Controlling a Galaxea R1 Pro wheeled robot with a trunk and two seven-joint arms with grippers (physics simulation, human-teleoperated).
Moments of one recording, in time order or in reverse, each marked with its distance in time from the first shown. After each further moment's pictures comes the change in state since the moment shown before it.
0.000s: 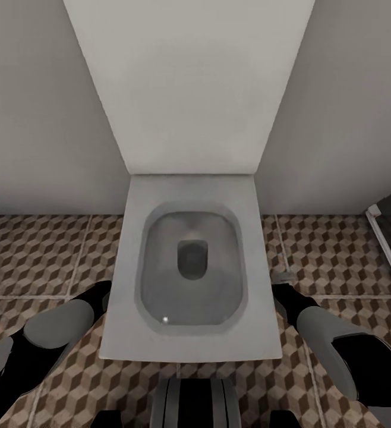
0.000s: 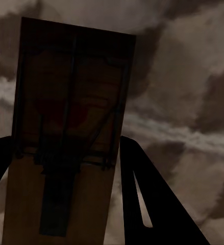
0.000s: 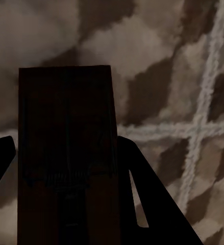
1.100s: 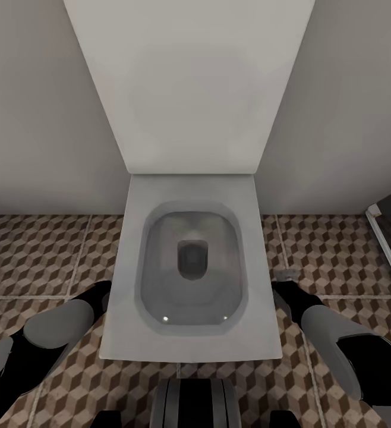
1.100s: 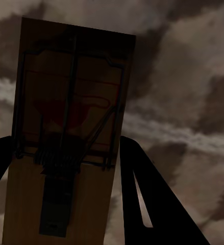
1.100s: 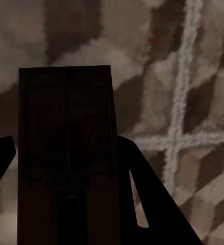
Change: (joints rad) left arm 0.000 0.001 0.000 0.001 0.000 -0.001 0.001; right arm 0.000 -0.025 -0.007 -0.030 -0.002 0.000 0.000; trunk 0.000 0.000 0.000
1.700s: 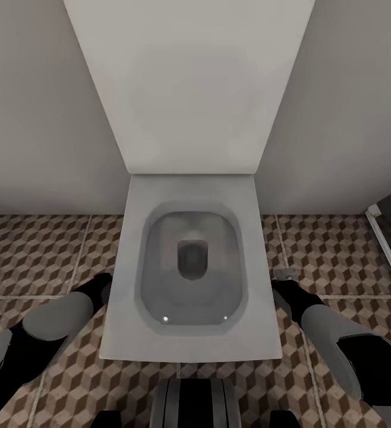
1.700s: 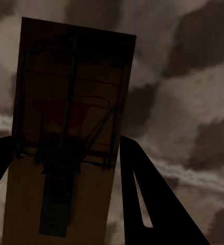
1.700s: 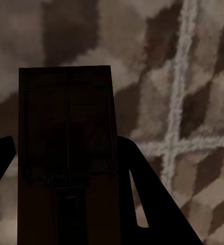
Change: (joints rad) left arm -0.041 0.004 -0.002 0.002 0.000 0.002 0.009; right arm 0.000 -0.001 0.000 -0.013 -0.003 0.001 -0.007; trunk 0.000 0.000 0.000
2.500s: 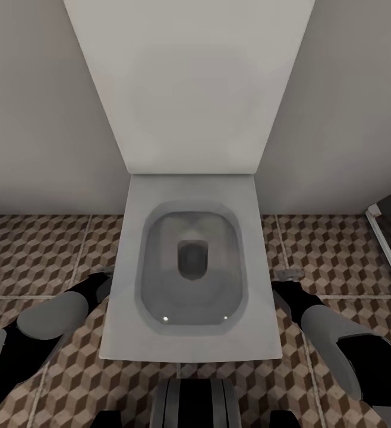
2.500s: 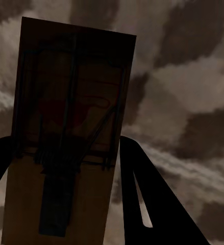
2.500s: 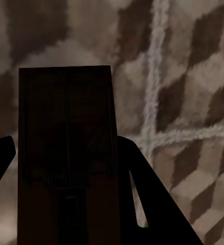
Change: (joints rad) left arm -0.002 0.028 0.002 -0.002 0.002 -0.016 0.139; right arm 0.000 0.001 0.005 0.010 0.000 0.001 -0.068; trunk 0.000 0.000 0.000
